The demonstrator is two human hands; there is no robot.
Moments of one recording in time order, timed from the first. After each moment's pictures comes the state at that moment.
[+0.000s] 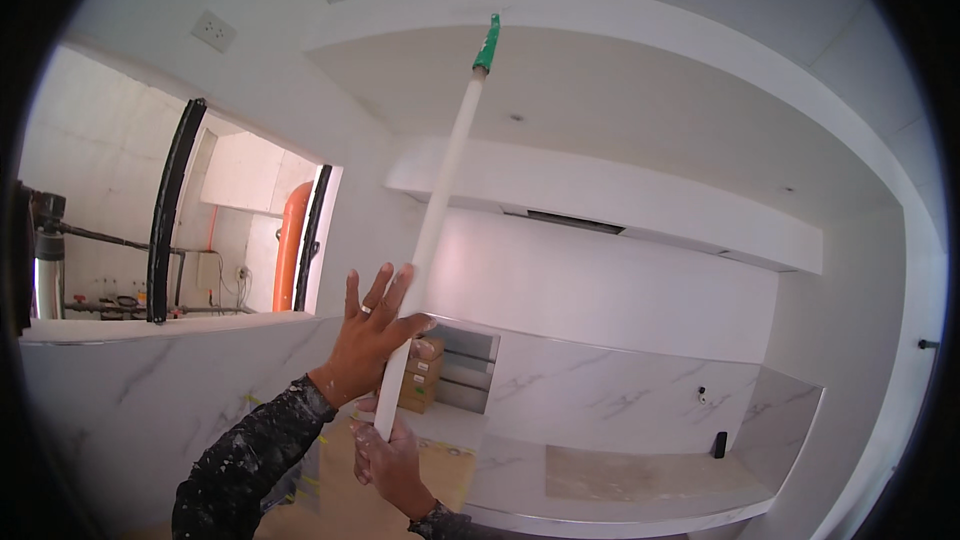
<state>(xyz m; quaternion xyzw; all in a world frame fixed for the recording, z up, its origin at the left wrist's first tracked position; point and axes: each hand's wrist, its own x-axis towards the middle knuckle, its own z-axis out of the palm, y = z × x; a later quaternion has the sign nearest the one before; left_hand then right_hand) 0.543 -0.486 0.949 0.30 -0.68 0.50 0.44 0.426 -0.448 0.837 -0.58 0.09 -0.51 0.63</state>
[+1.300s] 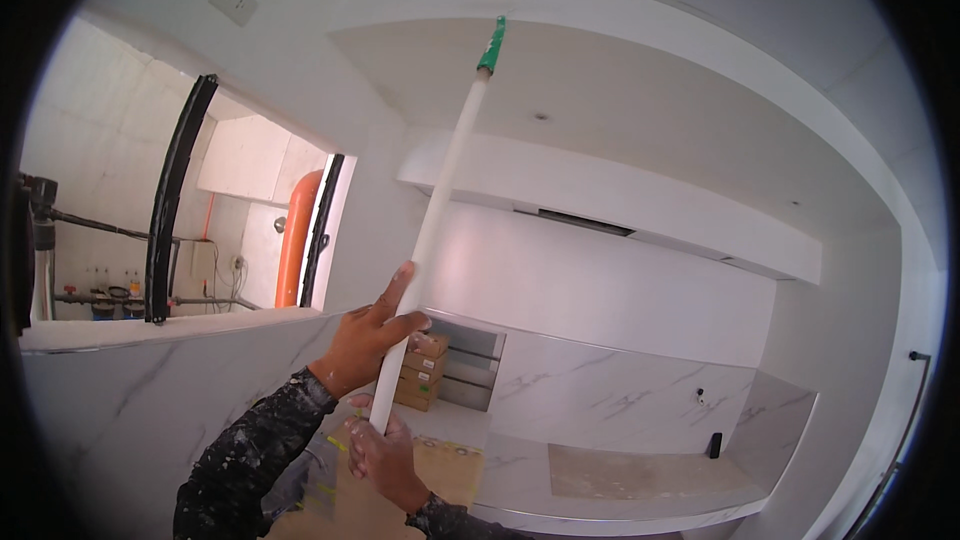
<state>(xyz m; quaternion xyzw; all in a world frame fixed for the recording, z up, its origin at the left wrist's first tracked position) 0.642 -0.504 0.949 0.25 -0.72 0.44 0.49 0.522 -0.464 0.837 -0.57 0.09 -0.48 0.66</state>
